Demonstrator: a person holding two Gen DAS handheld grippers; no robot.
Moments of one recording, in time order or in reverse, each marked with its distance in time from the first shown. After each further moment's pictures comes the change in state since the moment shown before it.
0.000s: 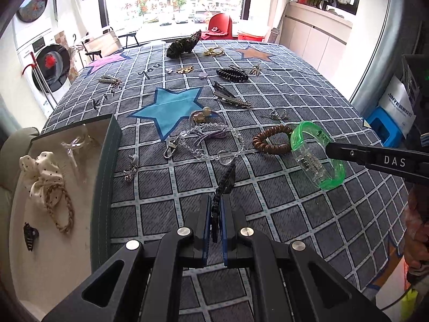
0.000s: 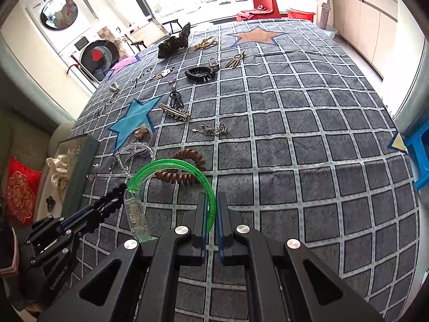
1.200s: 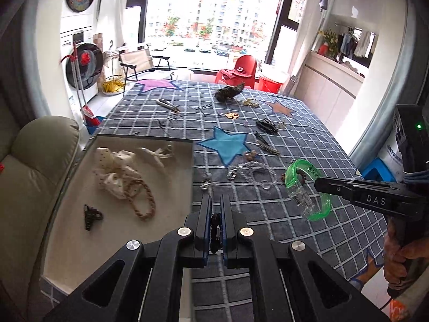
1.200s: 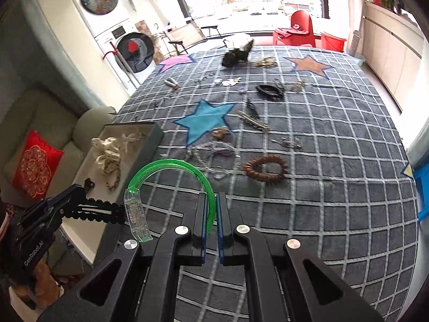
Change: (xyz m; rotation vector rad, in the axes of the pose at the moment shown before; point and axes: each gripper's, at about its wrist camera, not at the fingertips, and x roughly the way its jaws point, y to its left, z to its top) left arm -0.104 0.089 -0.025 -0.176 -0.205 0.007; right arm -0.037 0.111 -0.011 -0.179 -0.039 0.079
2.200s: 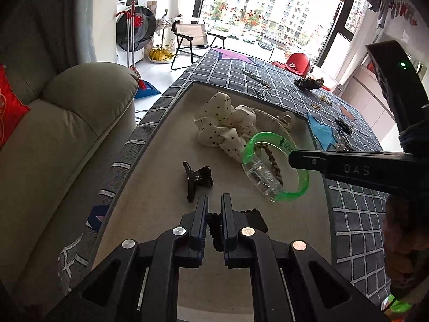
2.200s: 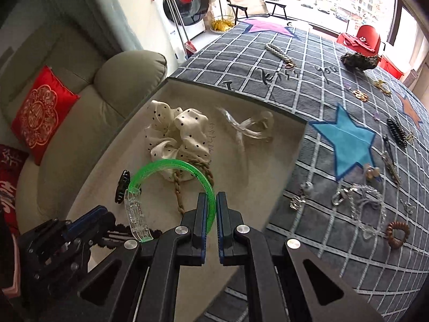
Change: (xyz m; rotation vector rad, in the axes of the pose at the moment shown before) left arm 0.032 0.140 -0.045 -0.201 0.074 0.135; right arm 0.144 0.180 0.032 -0.255 0.191 0.028
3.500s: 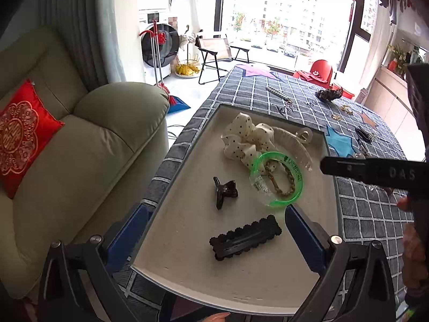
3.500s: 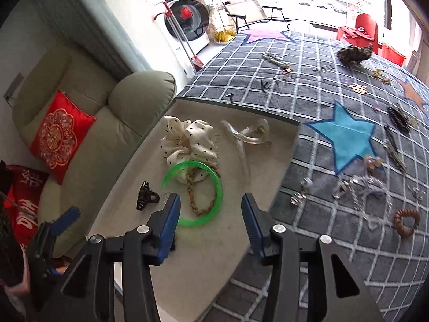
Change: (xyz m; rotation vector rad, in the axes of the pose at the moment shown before) left arm -0.036 -0.012 0.004 0.013 -0.075 0.188; right arm -0.040 -0.022 -0.018 0.099 -0.093 0.117
